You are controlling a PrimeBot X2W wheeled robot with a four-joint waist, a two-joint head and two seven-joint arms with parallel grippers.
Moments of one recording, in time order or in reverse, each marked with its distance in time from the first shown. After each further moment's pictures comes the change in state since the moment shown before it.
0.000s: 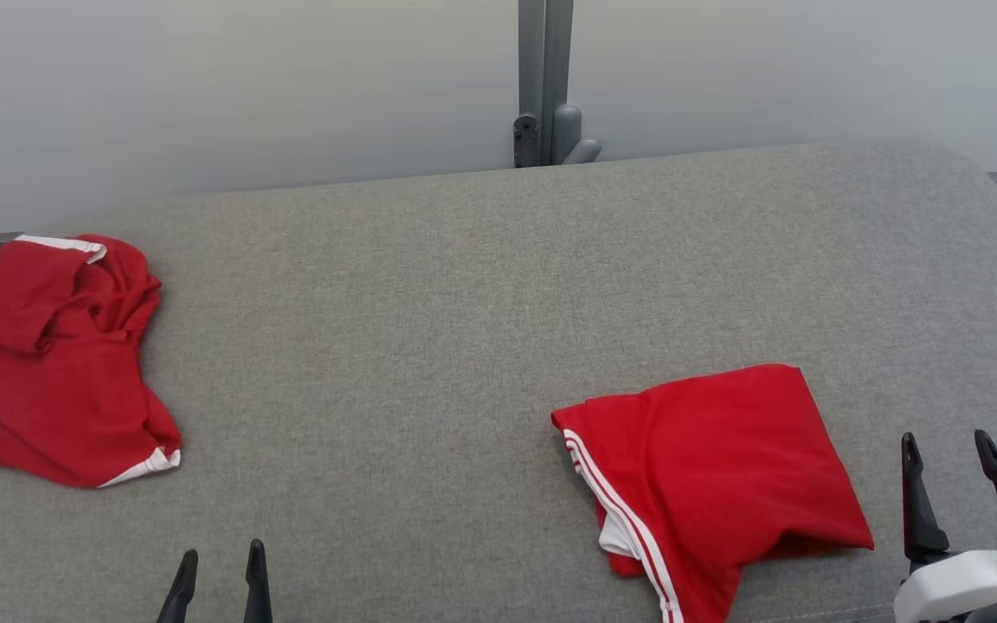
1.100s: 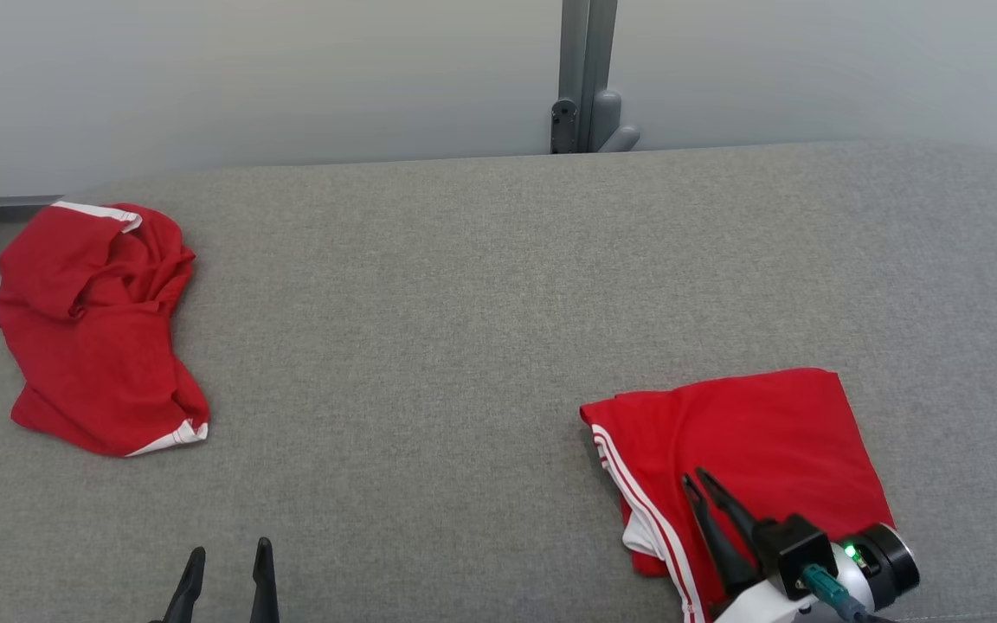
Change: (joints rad) left arm -0.003 0.000 -0.013 -0.001 0.002 -0.002 0.000; right arm -0.077 0.039 0.443 0.103 -0.063 0.000 0.003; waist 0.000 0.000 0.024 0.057
